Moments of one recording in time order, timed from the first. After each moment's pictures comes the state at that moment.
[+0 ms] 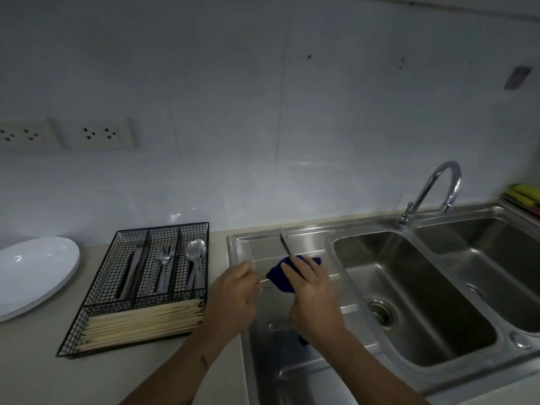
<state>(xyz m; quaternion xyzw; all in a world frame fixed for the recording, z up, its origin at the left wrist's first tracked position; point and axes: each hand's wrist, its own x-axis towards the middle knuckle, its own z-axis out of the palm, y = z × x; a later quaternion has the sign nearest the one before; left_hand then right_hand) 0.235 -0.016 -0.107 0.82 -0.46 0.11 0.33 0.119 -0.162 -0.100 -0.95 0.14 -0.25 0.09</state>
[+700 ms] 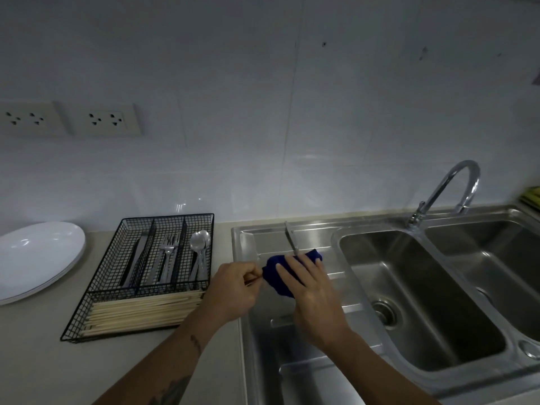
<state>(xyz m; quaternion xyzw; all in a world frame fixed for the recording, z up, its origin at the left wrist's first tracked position) 0.245 -0.018 -0.101 0.82 -0.36 -0.09 0.44 0.117 -0.173 -0.116 -0.97 0.04 -0.23 0.07</state>
